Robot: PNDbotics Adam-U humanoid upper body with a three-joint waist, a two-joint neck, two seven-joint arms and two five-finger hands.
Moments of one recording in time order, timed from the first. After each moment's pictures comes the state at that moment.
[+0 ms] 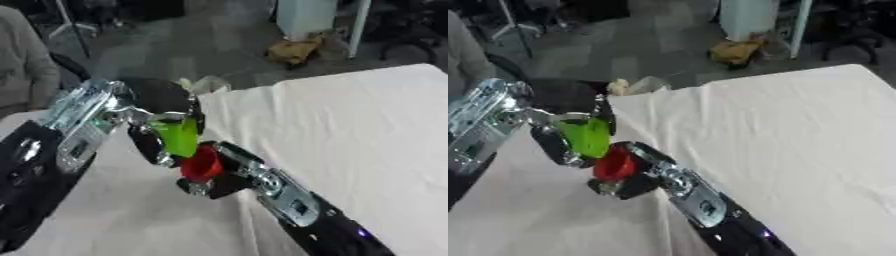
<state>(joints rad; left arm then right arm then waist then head) -1.06 0.33 -0.54 -1.33 -0.86 -0.38 -0.73 -0.68 -0.15 0.48 -1.17 -0.07 -0.13 0.24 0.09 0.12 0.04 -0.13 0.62</state>
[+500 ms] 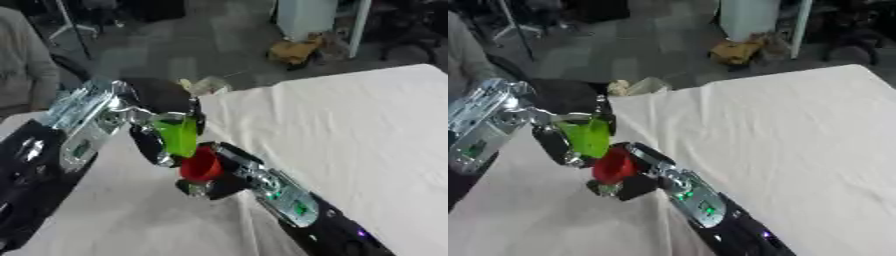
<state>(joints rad) -1.06 0.33 -0.55 -1.33 -0.86 -0.36 -0.74 -0.68 -0.15 0.48 -1.17 -0.07 -0.13 0.24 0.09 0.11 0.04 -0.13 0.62</state>
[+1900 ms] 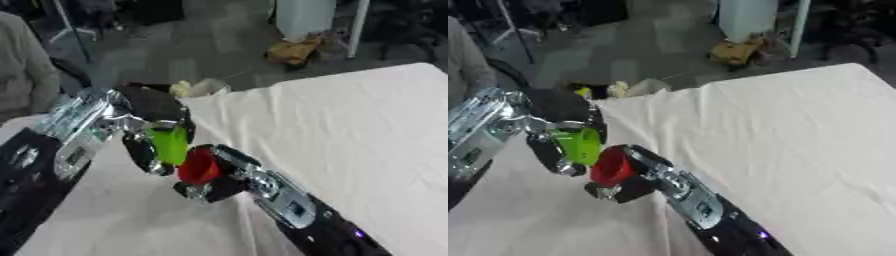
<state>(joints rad) -1.04 0.34 -0.57 -1.30 -0.86 -0.34 -0.76 -0.67 -0.15 0.48 -1.17 -0.07 -0.14 0.24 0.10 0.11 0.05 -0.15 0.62</state>
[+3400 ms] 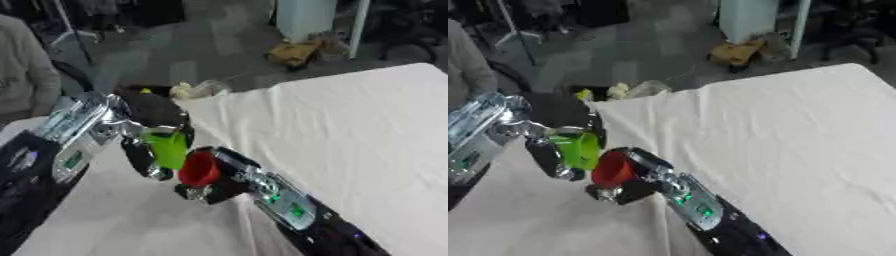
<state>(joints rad) -1.04 0.36 -0.60 -1.30 -0.85 -0.37 -0.73 -0.66 -0.15 0.48 -1.16 -0.07 -0.14 0.25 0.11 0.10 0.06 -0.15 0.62</state>
